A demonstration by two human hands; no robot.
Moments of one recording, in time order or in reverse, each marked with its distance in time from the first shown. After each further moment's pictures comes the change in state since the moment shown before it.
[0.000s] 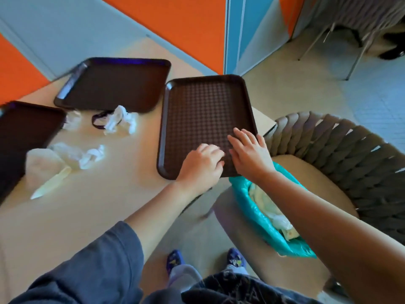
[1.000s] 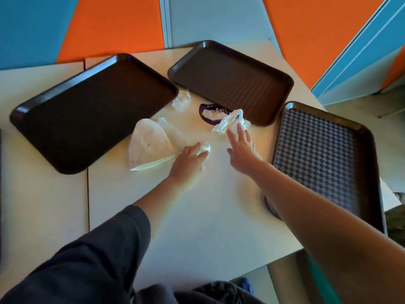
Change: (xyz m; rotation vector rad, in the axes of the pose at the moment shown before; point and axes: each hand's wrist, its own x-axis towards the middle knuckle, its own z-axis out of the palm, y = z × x) left_hand -0.119 -0.296 -0.068 0.104 -0.076 -0.496; right_hand 0.185 -0.280 0.103 0.049 -0.437 -0.152
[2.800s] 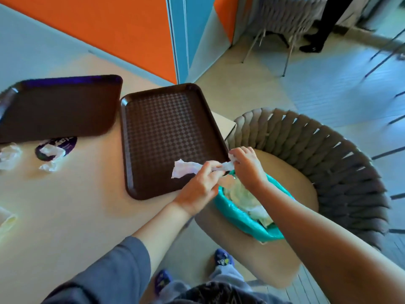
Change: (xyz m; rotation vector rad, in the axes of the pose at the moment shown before) left_hand -0.047 0.343 0.048 -0.590 -0.204 0.786; right_hand -0.291 0.266 -0.002 0.253 0.514 0.491
